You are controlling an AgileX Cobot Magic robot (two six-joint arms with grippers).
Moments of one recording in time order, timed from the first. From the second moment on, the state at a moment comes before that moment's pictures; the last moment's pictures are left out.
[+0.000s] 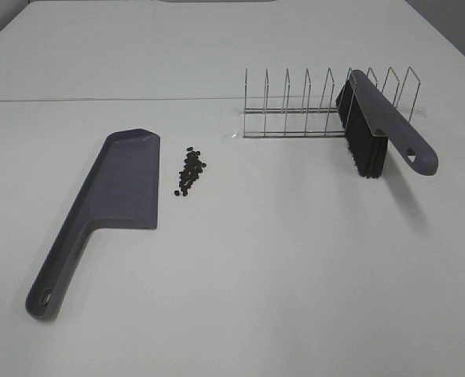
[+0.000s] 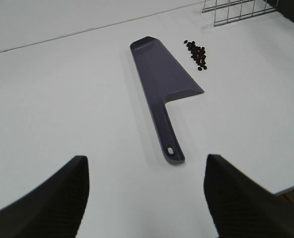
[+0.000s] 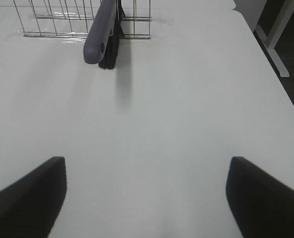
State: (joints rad) left arm -0.04 0.00 -0.51 -0.19 1.06 0.23; right arm -0.03 -0.01 -0.50 0.02 1.07 -0.02
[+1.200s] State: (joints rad) left arm -0.04 0.00 -0.51 -0.19 1.06 0.23; right arm -0.03 -0.01 -0.50 0.02 1.07 -0.02
